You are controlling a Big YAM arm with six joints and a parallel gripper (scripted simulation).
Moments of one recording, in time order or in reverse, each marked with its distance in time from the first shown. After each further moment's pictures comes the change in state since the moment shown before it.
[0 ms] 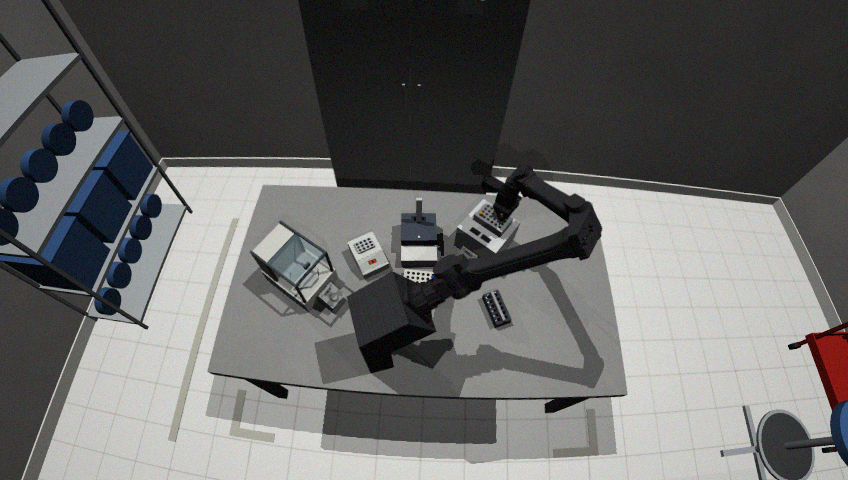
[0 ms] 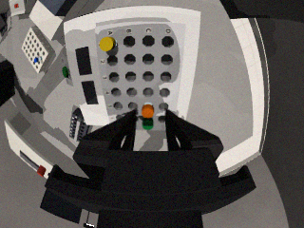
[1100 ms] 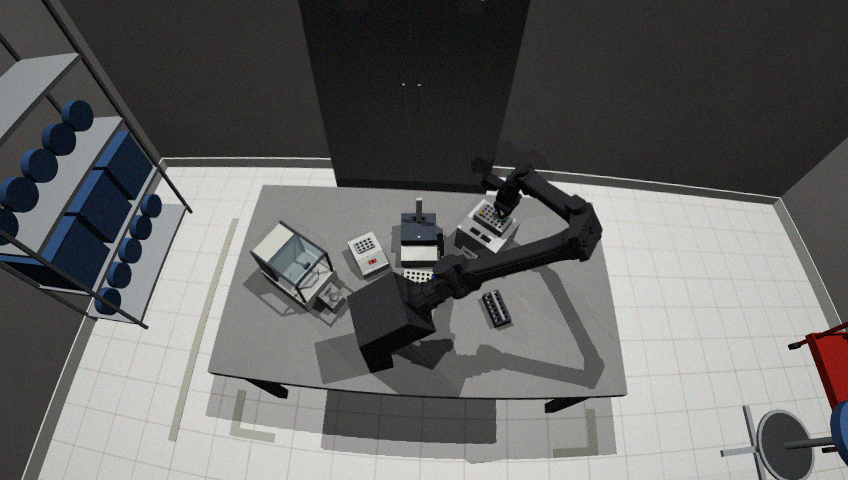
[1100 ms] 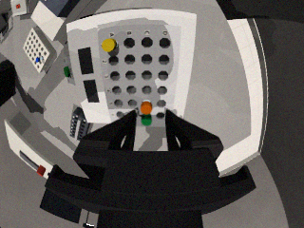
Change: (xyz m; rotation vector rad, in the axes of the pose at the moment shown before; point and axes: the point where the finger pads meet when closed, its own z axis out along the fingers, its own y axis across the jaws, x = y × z) arm -0.001 -0.002 -0.009 0.005 -0.004 -0.003
